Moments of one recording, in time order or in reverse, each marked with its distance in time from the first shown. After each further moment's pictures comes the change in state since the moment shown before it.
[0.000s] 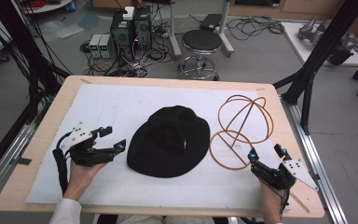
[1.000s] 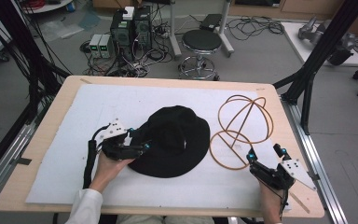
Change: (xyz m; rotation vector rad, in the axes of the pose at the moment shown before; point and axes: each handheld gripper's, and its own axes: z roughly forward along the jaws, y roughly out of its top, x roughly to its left) left arm -0.023 -0.004 0.070 0.137 -0.097 0.005; right arm 0.003 0.001 0.000 0.000 0.002 -0.034
